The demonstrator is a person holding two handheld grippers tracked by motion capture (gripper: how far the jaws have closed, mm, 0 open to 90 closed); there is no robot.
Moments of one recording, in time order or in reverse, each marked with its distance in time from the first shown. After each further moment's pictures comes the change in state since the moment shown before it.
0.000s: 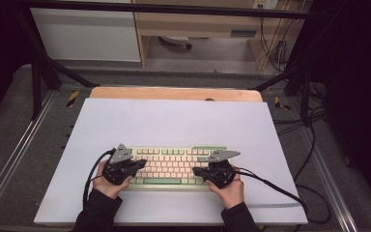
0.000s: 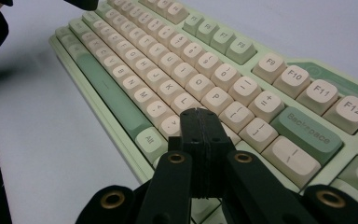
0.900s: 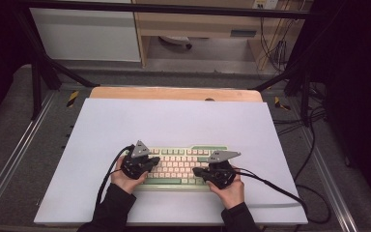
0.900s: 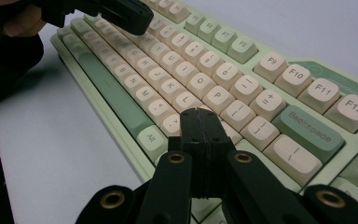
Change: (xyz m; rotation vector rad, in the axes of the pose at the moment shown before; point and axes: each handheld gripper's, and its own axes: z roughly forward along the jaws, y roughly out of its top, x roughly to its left) left arm -0.010 0.012 0.046 0.051 -0.009 0.012; right arm 0.000 -0.001 0.000 -0.003 0.004 -0.008
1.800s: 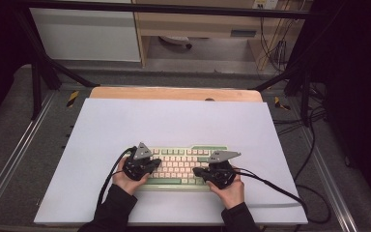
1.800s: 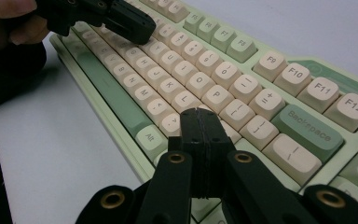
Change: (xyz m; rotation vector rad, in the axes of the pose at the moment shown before) left arm -0.002 -0.004 0.003 0.000 -0.005 0.015; right arm -0.001 -0.001 0.000 0.000 0.000 0.003
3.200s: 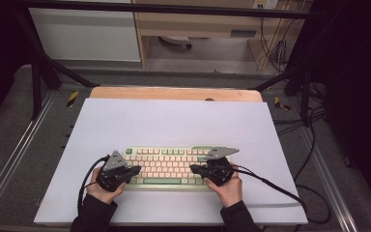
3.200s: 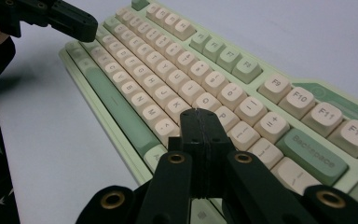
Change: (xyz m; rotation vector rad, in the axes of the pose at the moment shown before) left arm 0.016 -0.039 -0.061 -0.034 0.017 -0.045; right arm 0.003 0.014 0.002 -0.016 0.014 -0.008
